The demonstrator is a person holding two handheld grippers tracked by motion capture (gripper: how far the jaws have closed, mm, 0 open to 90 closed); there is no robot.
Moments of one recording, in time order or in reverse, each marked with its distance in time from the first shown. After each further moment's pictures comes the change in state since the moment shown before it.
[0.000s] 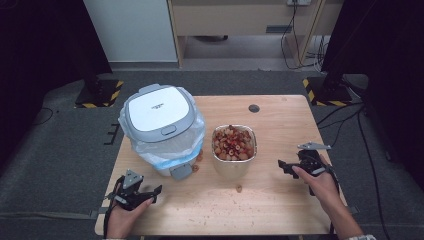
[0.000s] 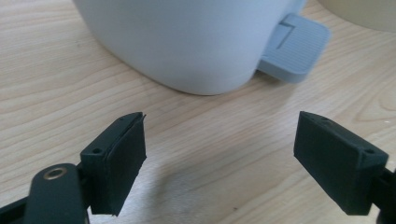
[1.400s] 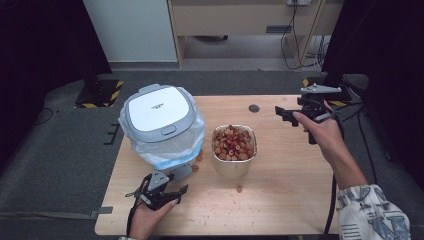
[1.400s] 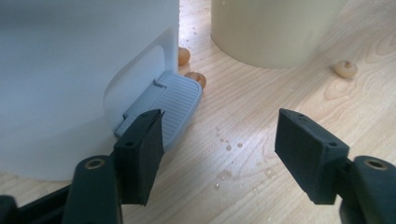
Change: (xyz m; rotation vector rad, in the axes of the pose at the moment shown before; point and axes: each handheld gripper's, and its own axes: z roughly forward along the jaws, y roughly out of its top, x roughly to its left) left arm -0.069 0.027 0.014 -0.078 -0.182 0.112; right arm 0.007 0.165 -0.053 -0.228 0.031 -0.077
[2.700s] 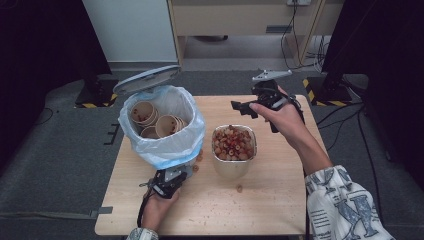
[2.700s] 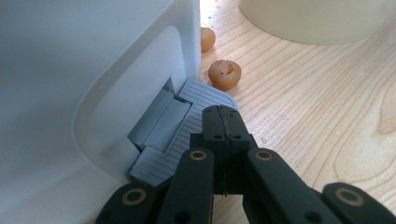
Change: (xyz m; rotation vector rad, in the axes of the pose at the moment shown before) left arm 0.010 0.004 0.050 0.087 0.090 0.107; right arm 0.103 0.063 0.038 0.013 0.228 -0.140
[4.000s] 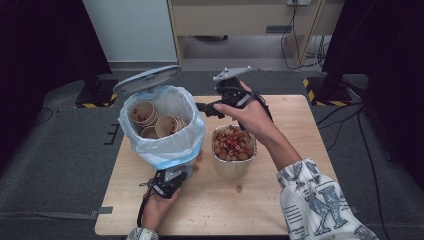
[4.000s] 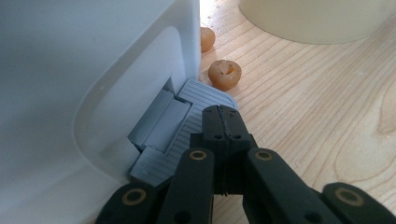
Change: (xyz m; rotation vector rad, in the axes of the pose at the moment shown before) left arm 0.000 0.000 0.000 0.003 -0.002 0.003; right arm 0.070 0.039 0.042 -0.007 0.130 -0.087
